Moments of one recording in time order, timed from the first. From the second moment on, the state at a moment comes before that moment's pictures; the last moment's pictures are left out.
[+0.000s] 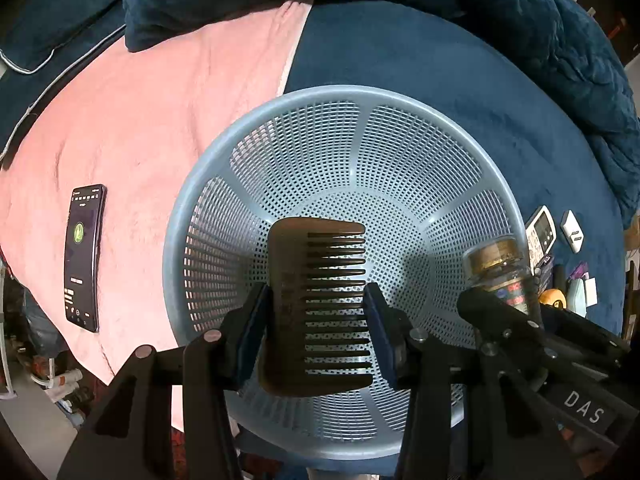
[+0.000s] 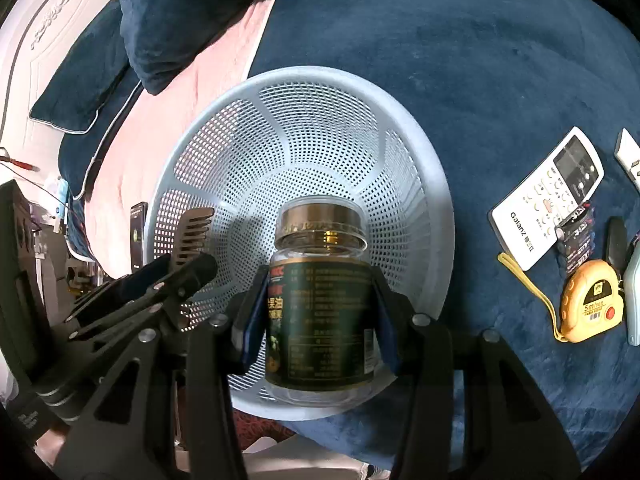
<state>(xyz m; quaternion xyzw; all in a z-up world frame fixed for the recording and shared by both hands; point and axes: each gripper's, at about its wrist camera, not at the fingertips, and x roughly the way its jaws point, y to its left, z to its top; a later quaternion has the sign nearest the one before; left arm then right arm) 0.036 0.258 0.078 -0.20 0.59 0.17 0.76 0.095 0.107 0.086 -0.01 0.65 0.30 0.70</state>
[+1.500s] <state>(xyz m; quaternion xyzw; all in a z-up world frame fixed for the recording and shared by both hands) 0.029 0.261 0.088 -0.17 0.59 0.22 0.76 0.098 0.099 0.102 -0.04 0.62 0.29 0.72</state>
